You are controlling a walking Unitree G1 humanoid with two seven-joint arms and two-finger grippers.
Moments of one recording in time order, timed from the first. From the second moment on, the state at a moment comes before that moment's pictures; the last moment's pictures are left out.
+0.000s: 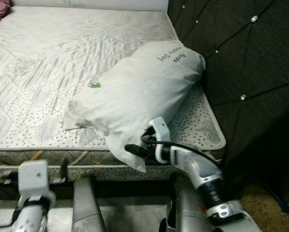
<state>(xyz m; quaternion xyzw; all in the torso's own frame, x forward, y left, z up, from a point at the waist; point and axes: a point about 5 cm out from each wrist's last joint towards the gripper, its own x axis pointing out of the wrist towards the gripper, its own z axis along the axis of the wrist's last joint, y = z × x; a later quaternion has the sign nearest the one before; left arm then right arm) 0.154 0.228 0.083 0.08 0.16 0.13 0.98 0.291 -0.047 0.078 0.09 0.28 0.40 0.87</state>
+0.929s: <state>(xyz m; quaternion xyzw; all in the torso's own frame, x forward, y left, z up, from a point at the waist) 0.181 0.223 0.099 0.06 0.10 0.15 0.98 0.342 -0.060 0.084 0.15 0.23 0.15 0.95</state>
